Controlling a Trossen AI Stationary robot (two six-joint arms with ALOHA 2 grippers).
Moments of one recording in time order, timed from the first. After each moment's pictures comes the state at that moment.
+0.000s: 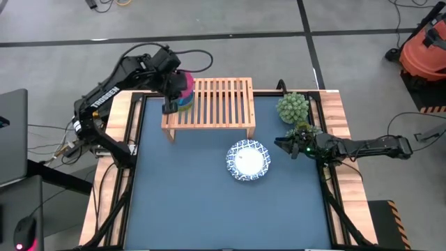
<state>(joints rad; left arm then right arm) 0.58 1.52 1.86 -1.35 0.00 0.50 0.00 0.22 0.01 0.06 0.30 0.84</state>
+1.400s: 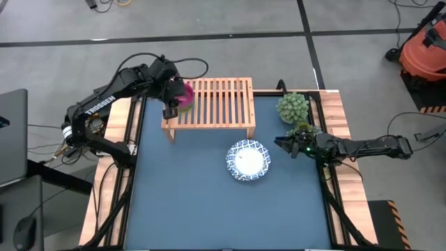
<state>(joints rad) 0.58 1.38 1.58 -1.13 -0.04 0.48 0.00 0.22 0.01 0.06 0.32 0.84</state>
